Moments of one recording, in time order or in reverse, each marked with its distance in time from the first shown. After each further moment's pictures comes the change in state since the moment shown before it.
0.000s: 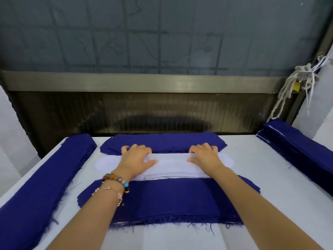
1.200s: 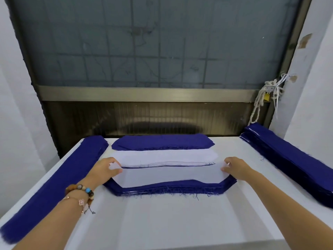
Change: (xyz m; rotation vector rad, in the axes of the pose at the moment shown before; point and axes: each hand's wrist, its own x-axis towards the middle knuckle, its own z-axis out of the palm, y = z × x) left_hand -0.122 -0.066 -0.055 -0.435 -0.068 -0.303; right_hand -0.117 0.086 -0.048 0.271 -0.189 0.406
